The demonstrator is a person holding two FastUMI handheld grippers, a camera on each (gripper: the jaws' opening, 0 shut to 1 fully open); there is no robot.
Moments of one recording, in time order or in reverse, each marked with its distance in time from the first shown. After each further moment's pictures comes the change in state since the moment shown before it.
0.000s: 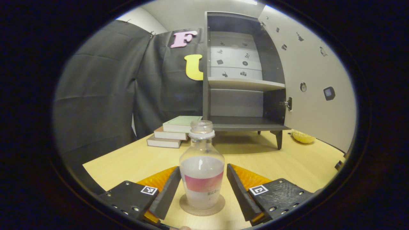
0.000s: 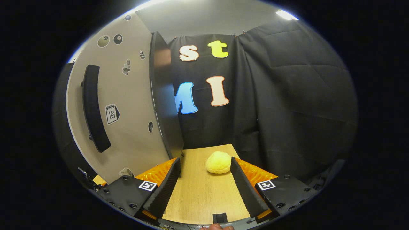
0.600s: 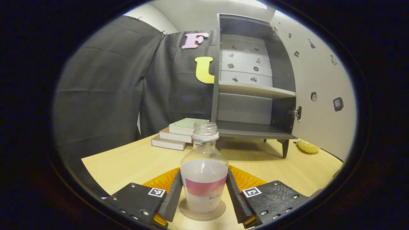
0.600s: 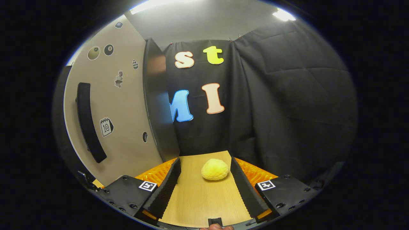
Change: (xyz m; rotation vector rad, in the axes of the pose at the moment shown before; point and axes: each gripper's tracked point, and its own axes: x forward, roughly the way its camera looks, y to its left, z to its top) left arm 0.011 0.002 -0.012 -0.035 0.000 0.040; right arm -0.002 -0.028 0.022 0.015 -0.046 -0.037
